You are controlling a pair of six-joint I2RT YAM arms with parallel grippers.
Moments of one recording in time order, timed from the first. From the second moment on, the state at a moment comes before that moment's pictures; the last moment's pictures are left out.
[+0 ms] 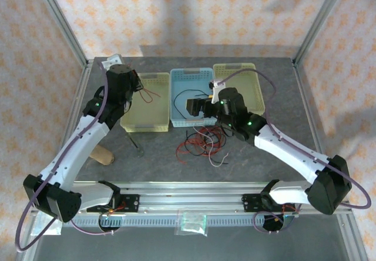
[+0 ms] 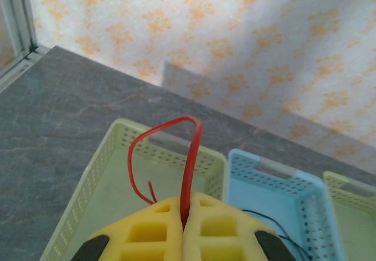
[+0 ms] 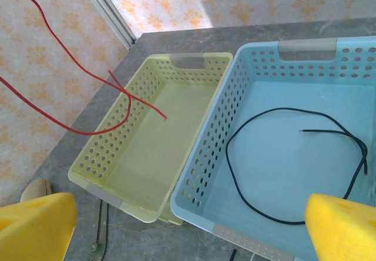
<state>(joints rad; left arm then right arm) -0.31 1.22 1.22 -0.45 -0.42 -0.58 0.71 1.25 1.00 -0.14 0.03 0.45</state>
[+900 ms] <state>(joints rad) -0.22 1.52 1.03 -0.05 -0.30 -0.71 0.71 1.23 1.01 -0.20 -0.08 0.49</state>
